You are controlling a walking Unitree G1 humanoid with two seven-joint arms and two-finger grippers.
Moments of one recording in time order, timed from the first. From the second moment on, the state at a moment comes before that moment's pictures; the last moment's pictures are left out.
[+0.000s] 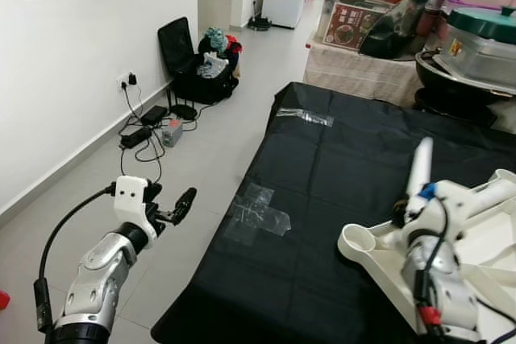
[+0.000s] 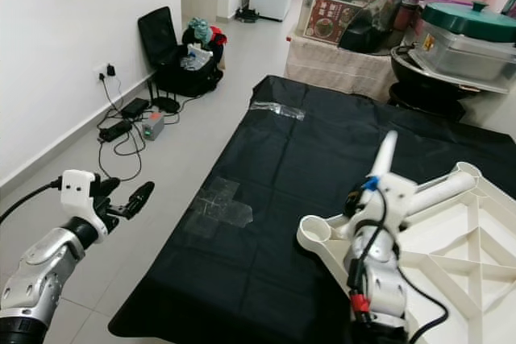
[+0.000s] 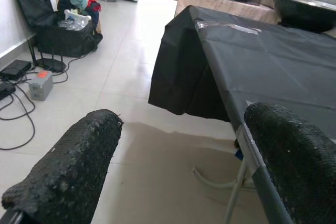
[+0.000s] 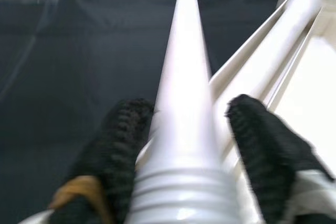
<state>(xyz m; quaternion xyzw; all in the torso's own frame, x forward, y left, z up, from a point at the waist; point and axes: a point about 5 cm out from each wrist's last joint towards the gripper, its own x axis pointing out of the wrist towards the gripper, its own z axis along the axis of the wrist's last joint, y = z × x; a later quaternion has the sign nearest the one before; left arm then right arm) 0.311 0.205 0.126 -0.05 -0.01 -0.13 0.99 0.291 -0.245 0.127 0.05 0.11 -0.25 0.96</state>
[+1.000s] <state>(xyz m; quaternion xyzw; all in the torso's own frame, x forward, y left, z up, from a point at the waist) 0.316 0.217 0.135 -0.03 -0.03 -0.11 0.99 0.317 -0.208 0.174 -0.06 -0.02 -0.10 0.99</state>
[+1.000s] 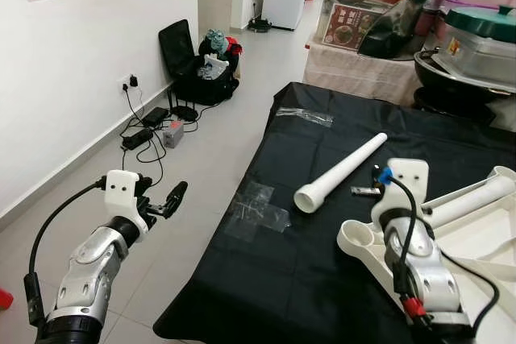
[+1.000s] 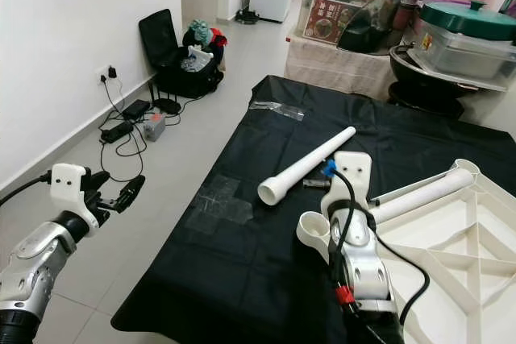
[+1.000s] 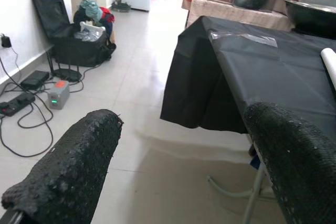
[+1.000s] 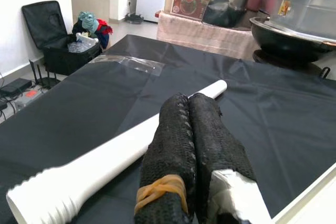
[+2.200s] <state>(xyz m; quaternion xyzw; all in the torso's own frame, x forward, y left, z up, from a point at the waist) 0.317 0.233 0.152 -0.01 -0.06 -0.12 0.99 0.317 -0.176 0.178 -0.02 -0.04 -0.07 1.00</state>
